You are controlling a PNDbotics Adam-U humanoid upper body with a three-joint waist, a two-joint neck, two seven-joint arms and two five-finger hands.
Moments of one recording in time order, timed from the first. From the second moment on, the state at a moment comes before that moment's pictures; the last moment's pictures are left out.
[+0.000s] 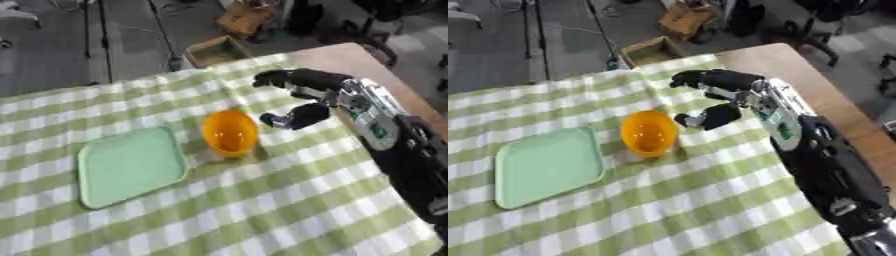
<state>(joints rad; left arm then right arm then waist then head) -0.16 0.12 0.10 -1.98 -0.26 -0.23 0.21 -0.78 -0.61 0.12 -1.27 0.73 -0.44 0.48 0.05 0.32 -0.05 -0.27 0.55</state>
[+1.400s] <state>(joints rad) -0.16 0.12 0.10 -1.98 -0.26 -0.23 0.20 -0.79 -0.56 0.20 -1.33 0.69 -0.49 0.59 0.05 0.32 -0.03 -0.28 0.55</state>
